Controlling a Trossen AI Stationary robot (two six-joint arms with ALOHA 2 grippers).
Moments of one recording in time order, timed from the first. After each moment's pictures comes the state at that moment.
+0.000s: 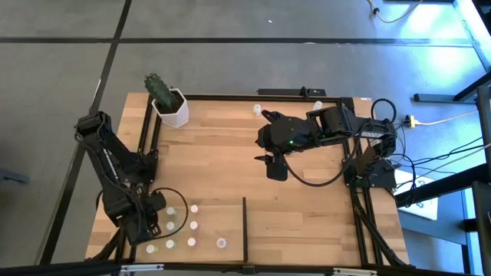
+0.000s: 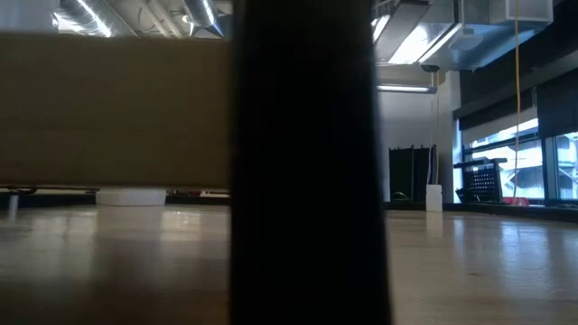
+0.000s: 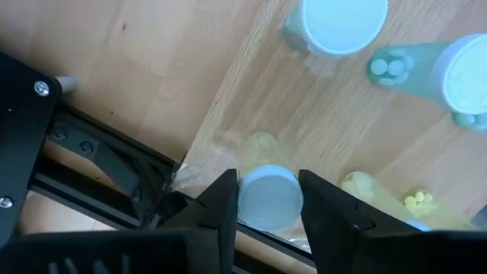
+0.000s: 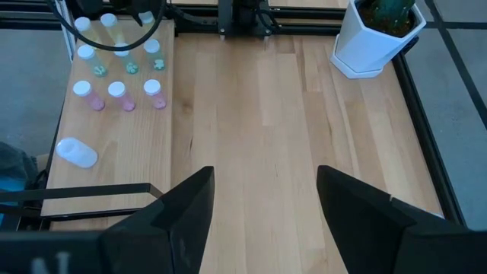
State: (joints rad) left arm -1.09 1.37 1.00 -1.16 -0.03 -1.67; right arm 0.18 1.82 2.30 -1.28 0.19 0.12
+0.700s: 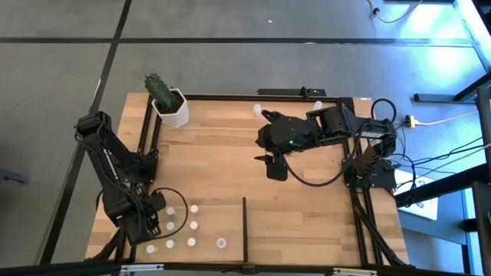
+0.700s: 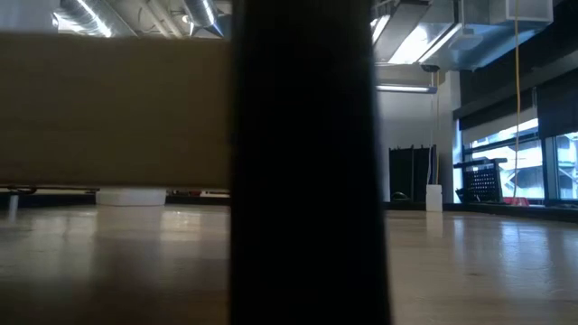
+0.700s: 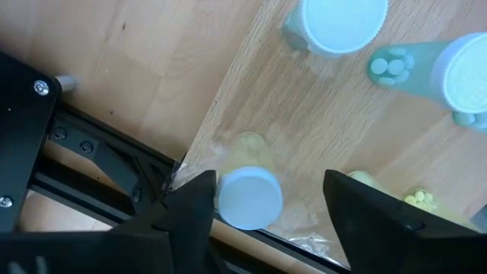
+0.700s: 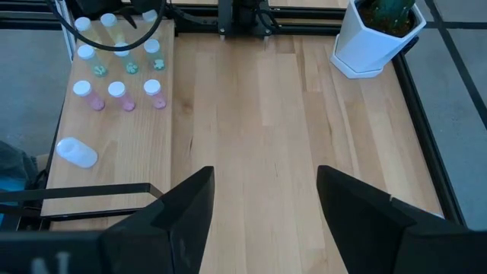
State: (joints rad) left arm -1.09 1.37 1.00 -1.16 -0.03 -1.67; right arm 0.18 1.82 2.30 -1.28 0.19 0.12
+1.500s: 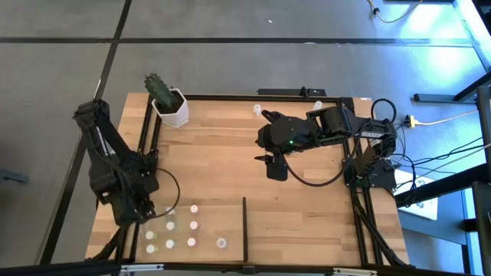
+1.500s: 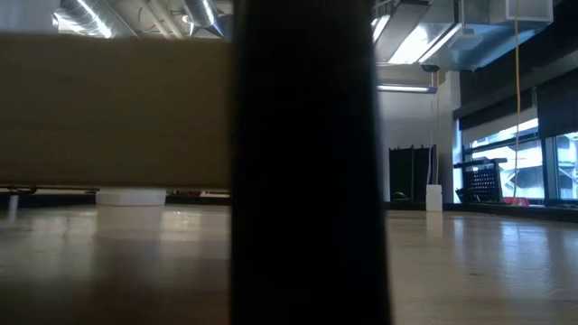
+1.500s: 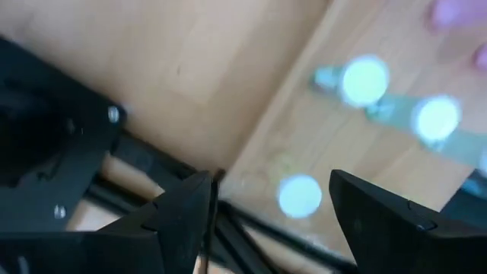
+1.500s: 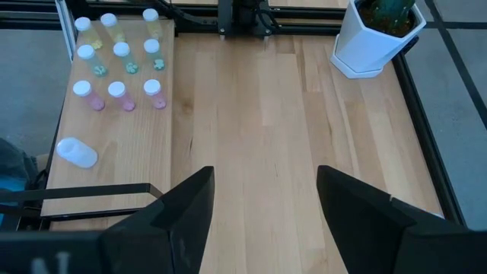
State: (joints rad) left arm -1.09 1.12 1.00 -1.32 -0.14 -1.72; right arm 0.18 1.82 2.30 -1.28 0.19 0.12
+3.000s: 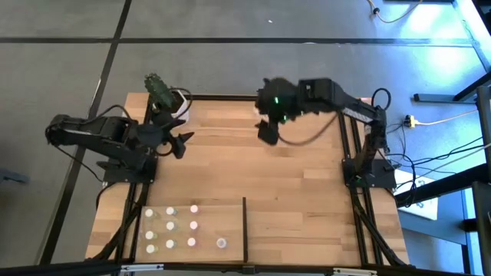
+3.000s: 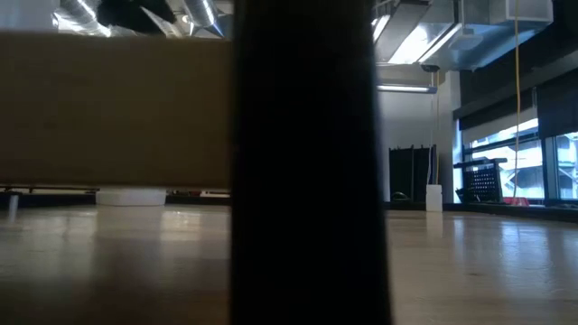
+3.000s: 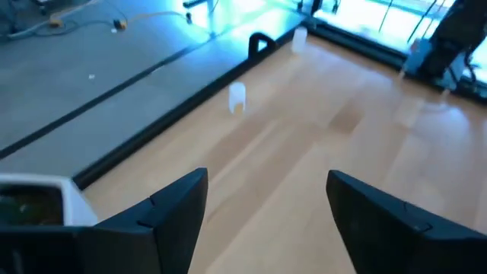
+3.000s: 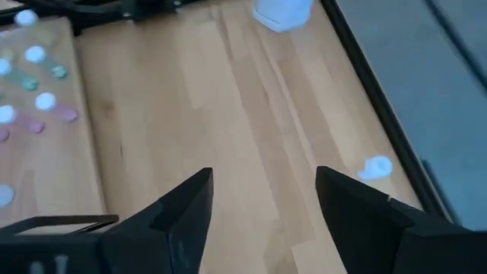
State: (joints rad) left arm -0.17 0.80 1.00 -0.89 -0.70 -0.58; right arm -0.09 1.85 2.30 -1.34 0.12 0.15
